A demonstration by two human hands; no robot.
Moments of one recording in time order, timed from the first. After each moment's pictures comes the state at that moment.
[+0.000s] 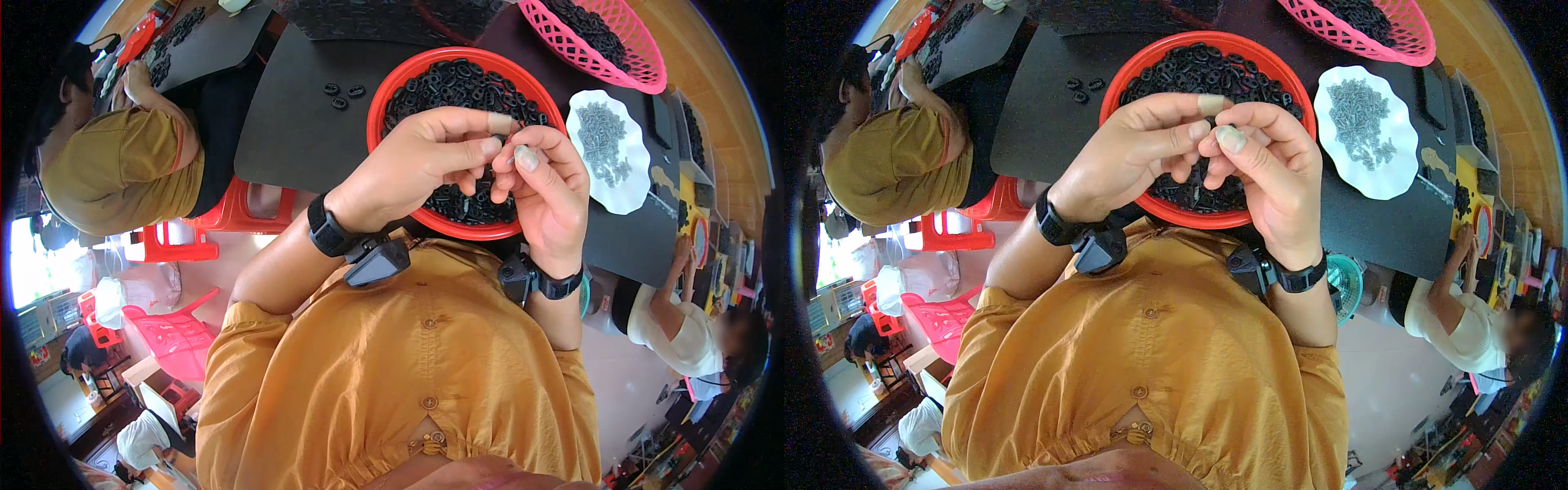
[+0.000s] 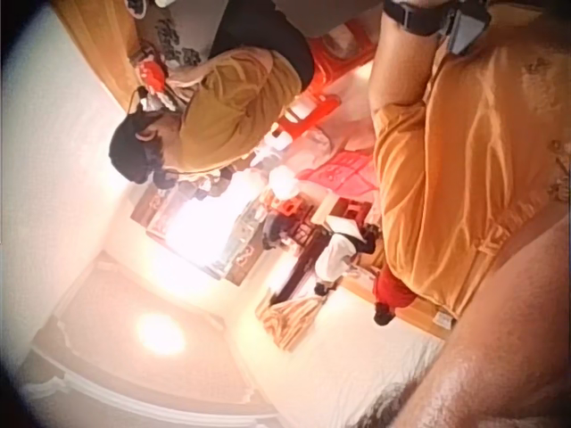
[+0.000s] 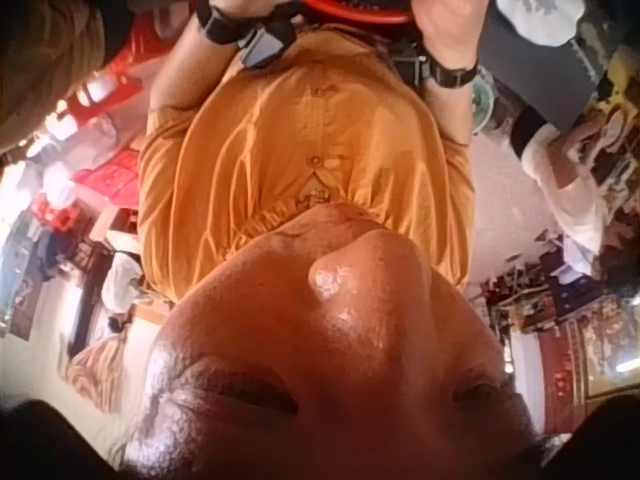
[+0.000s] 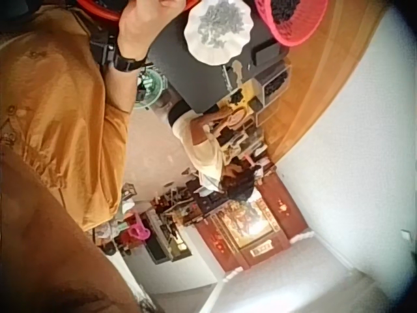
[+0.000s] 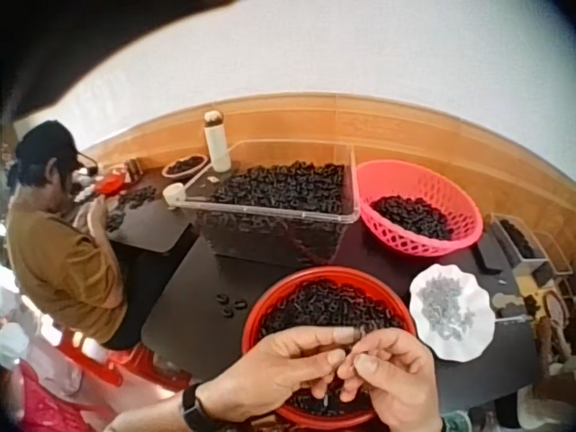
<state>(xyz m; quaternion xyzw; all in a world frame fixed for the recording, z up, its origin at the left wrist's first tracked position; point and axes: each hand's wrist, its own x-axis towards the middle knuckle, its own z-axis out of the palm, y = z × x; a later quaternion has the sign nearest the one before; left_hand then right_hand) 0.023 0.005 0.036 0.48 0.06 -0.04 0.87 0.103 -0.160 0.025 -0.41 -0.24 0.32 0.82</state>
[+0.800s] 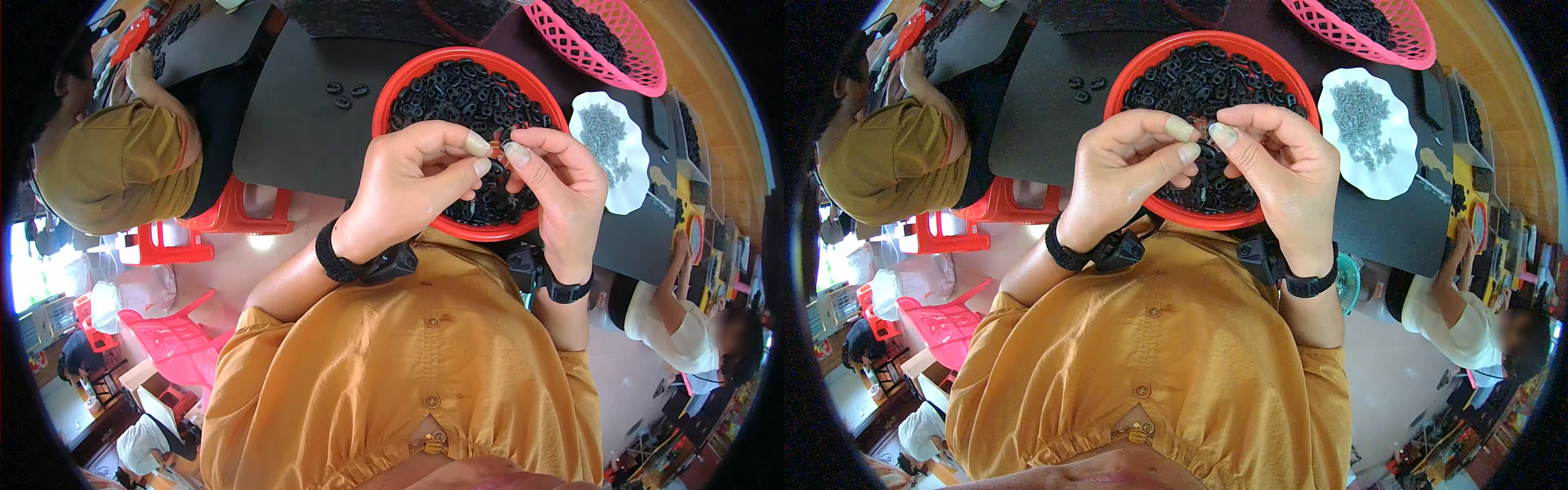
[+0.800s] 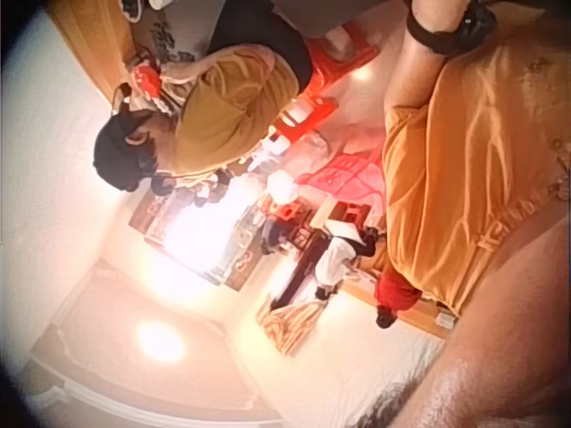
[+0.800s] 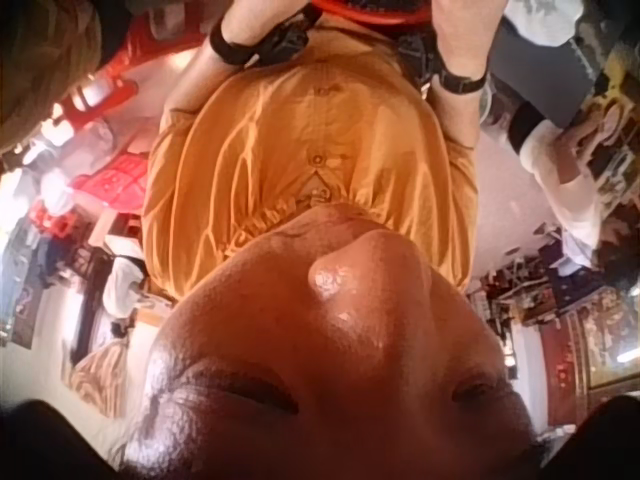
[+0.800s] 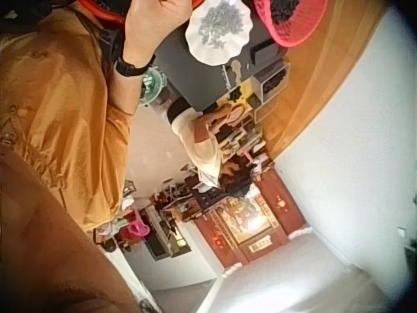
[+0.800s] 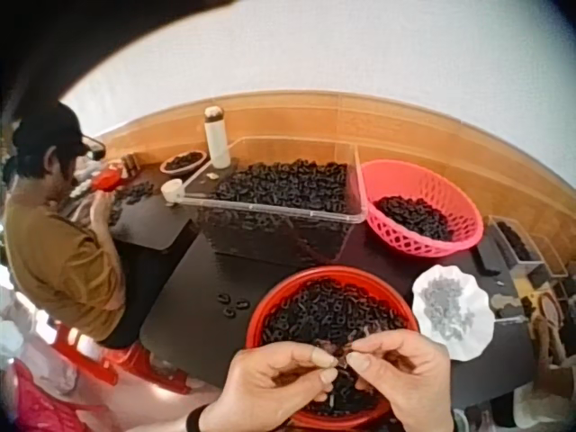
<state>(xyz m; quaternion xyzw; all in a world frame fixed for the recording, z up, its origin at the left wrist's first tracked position) -0.003 -0.009 0.028 0.60 0.10 0.17 0.77 0.095 -0.155 0.045 -0.62 -0.27 0.18 0.71</state>
